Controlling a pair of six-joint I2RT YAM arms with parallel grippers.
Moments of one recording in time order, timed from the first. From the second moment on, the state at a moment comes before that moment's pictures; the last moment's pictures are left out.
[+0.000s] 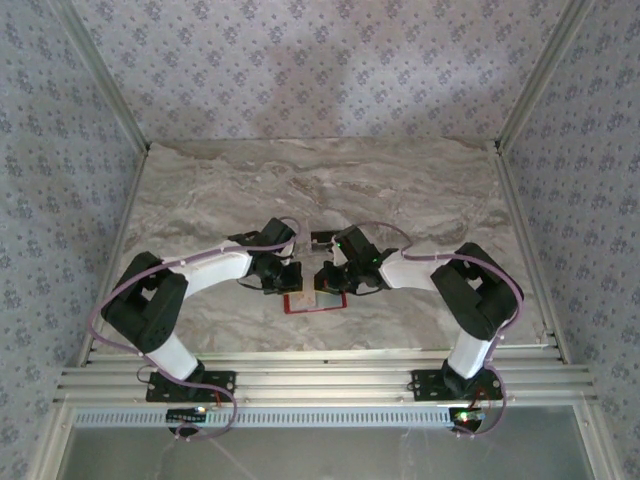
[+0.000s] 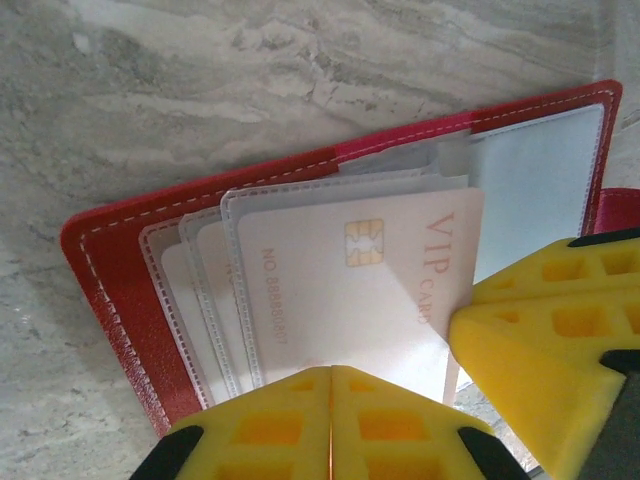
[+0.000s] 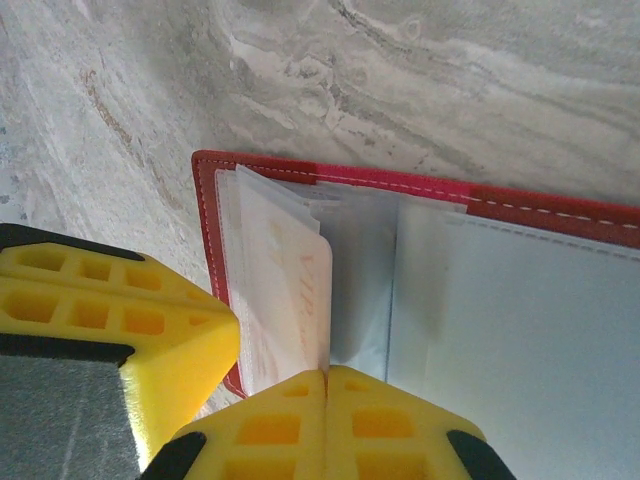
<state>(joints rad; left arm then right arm) -0.66 1.62 0.91 -0.53 0.34 -0.67 0.73 1.74 0.83 -0.02 -0.51 0.82</state>
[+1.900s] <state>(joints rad) -0.71 1.66 0.96 -0.67 0.14 -0.64 0.73 1.72 0.83 -0.02 -0.51 0.82</state>
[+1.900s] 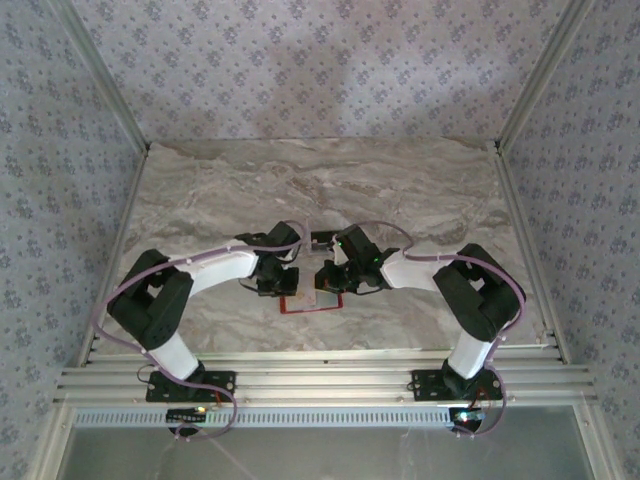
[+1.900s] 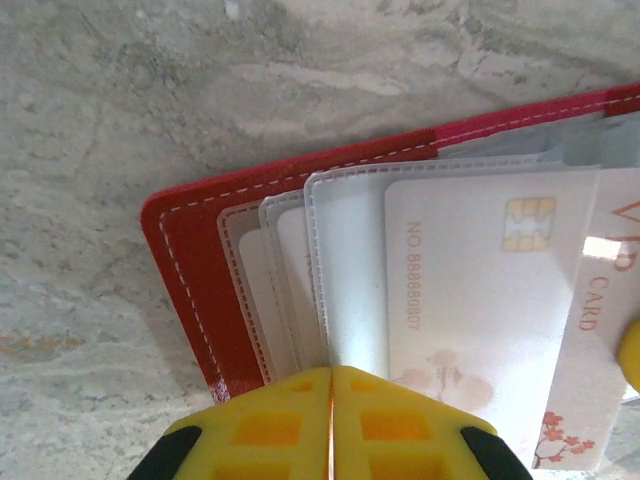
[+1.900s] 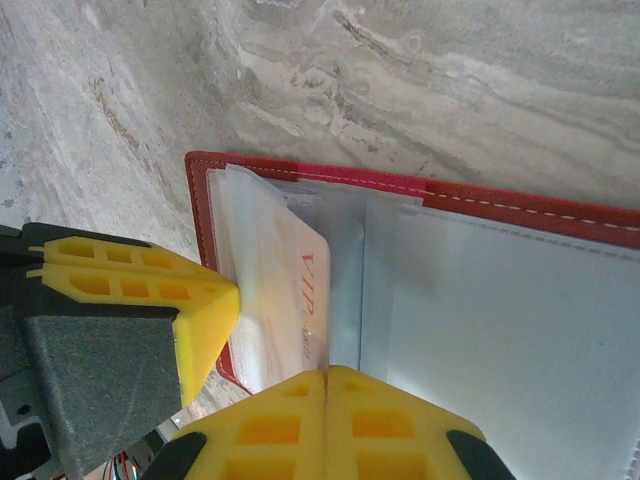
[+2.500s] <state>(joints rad) -0.75 1.70 1.02 -0.74 0.07 -0.64 0.72 1.73 0.83 0.04 -0.54 0.86</state>
